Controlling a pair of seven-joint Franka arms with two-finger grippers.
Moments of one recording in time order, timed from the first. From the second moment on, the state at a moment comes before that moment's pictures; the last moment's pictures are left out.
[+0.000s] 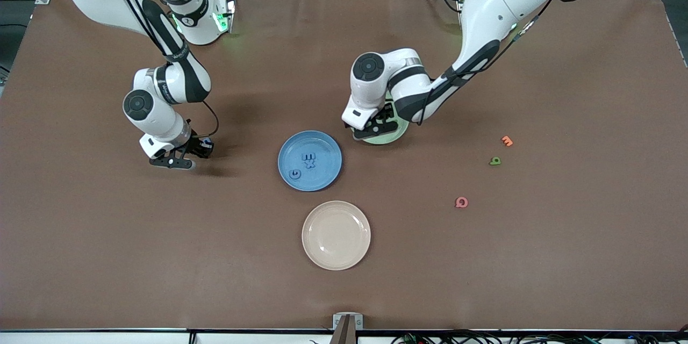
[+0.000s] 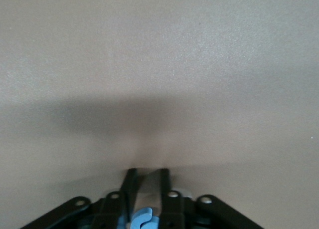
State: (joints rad) left arm -0.09 0.73 -0.79 -1.88 0.65 2.27 -1.45; right arm 0.13 0.35 -0.01 -2.39 0.01 2.73 0.22
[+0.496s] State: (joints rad) left arm 0.13 0.68 -0.81 -1.96 0.66 2.26 -1.23; right arm 0.14 0.35 0.00 -2.42 0.01 2.72 0.22
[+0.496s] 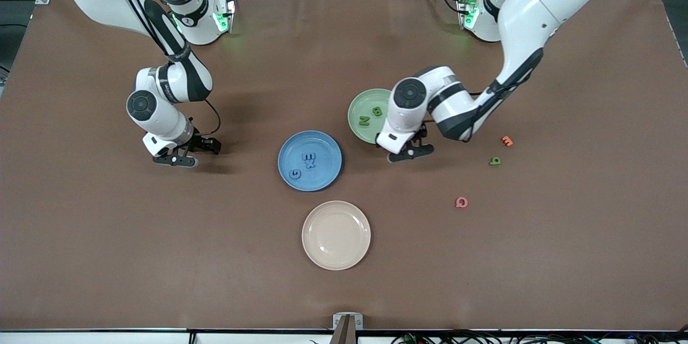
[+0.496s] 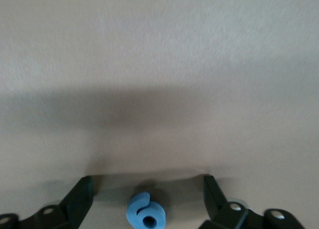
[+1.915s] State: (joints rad) left arm 0.84 0.65 -1.02 -2.22 1.00 2.40 -0.87; right arm 0.17 0.32 0.00 -2.43 0.01 2.66 0.25
